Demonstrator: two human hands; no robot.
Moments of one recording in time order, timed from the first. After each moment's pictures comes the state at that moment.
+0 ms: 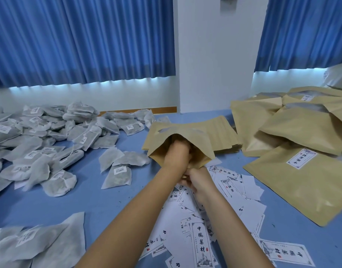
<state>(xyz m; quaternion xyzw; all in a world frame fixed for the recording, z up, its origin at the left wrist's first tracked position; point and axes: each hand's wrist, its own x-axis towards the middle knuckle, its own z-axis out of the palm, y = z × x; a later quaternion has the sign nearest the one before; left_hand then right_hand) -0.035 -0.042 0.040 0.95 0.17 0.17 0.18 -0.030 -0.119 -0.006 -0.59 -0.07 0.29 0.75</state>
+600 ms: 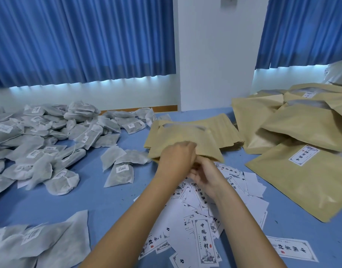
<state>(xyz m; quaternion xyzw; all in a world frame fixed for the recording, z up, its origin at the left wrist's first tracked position) -0.068 -0.045 0.038 0.97 0.11 0.22 -0.01 -0.015 -0.132 -0.002 -0.49 -0.12 0.33 0.79</state>
